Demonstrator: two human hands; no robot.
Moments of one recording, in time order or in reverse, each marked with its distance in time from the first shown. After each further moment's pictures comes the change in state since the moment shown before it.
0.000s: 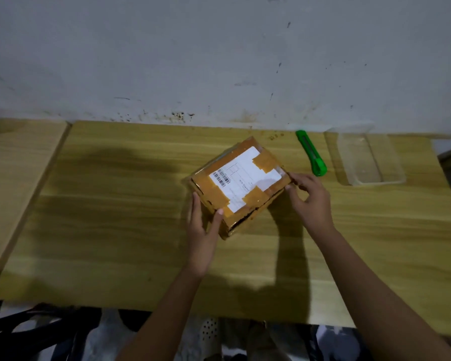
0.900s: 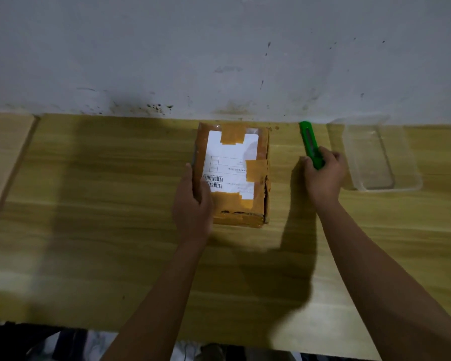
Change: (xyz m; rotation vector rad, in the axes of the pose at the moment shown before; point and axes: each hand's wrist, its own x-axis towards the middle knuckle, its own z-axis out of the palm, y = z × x) left_hand 0.065 0.030 0.050 0.354 0.284 0.081; right_hand 0.087 0.047 0.005 -0.150 0.131 0.396
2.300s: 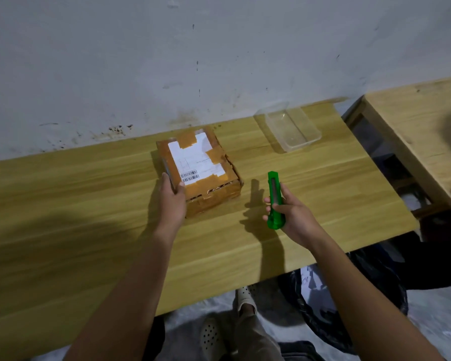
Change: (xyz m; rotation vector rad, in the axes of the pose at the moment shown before) left_hand -0.017 0.004 -0.053 -0.124 -0.479 -0.029; right_hand -0.193 0.012 -0.093 0.986 -0.424 0.471
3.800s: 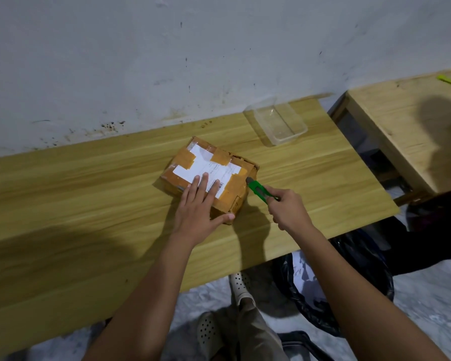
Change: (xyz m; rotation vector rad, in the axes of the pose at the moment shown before) left_hand -0.040 -0.035 0.033 0.917 -0.258 0.707; right_hand -0.028 0.002 0.005 -0.819 0.344 -0.146
